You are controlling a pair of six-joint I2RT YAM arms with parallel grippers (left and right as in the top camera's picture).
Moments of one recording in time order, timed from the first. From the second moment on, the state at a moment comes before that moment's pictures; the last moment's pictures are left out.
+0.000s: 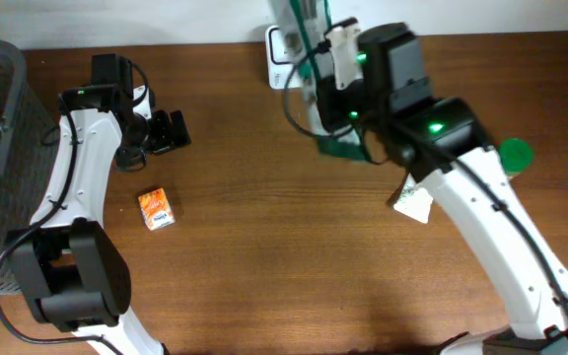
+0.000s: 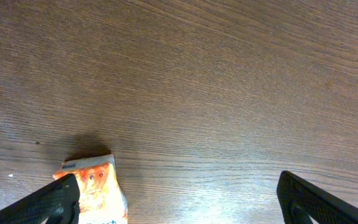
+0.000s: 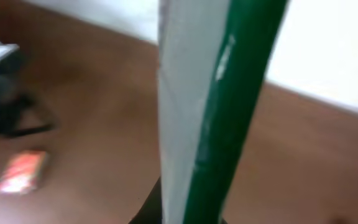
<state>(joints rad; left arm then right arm) 0.06 1.91 1.65 -1.05 0.17 -0.22 0.47 1.61 1.73 -0.73 0.08 0.02</state>
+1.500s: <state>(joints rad) 0.06 1.91 1.65 -1.05 0.17 -0.22 0.50 2.46 1.73 0.59 1.11 -1.14</state>
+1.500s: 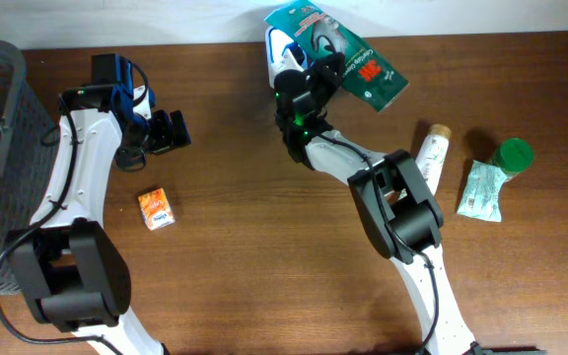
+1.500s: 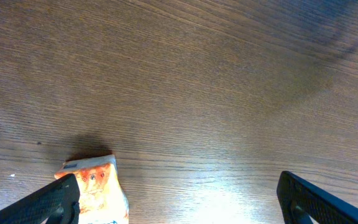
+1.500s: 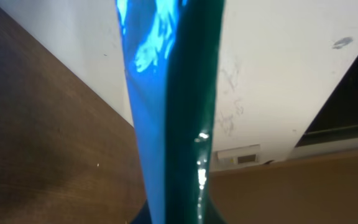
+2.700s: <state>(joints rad) 0.06 1.92 1.65 -1.05 0.17 -0.22 -0.17 1.83 1.42 -0.97 -0.49 0.10</state>
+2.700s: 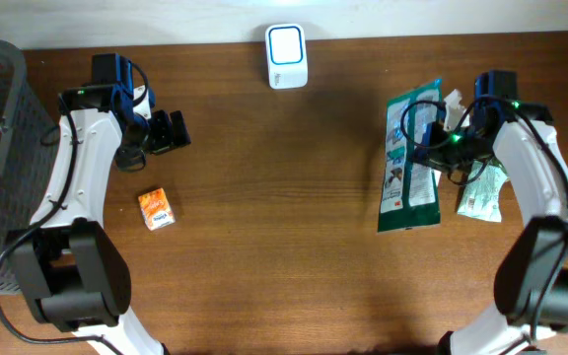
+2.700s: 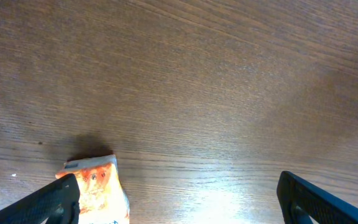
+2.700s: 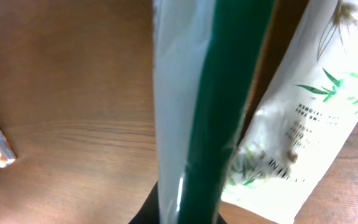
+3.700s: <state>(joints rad) 0.06 1.92 1.65 -1.03 0.14 -0.22 -0.21 1.83 1.91 -1.44 -0.36 0.01</state>
